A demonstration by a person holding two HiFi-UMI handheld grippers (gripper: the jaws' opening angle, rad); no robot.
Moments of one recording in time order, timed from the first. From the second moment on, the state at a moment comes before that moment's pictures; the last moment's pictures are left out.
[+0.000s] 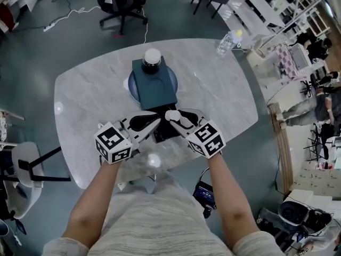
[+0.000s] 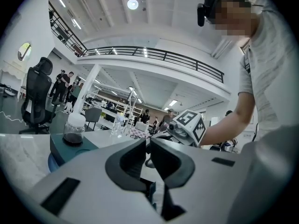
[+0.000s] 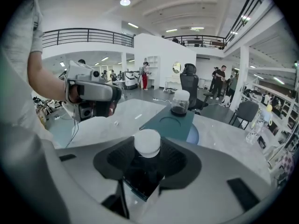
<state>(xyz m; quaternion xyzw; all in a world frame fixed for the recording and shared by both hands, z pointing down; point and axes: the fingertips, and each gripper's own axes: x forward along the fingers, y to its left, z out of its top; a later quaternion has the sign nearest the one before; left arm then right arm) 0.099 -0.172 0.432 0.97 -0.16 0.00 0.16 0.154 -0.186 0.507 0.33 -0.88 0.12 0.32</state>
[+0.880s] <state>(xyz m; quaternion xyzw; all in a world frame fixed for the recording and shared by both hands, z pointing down) 0.127 -0.170 0.412 0.98 -0.12 -0.01 0.14 0.164 -0.162 0.443 0.36 -0.91 0.10 0.20</state>
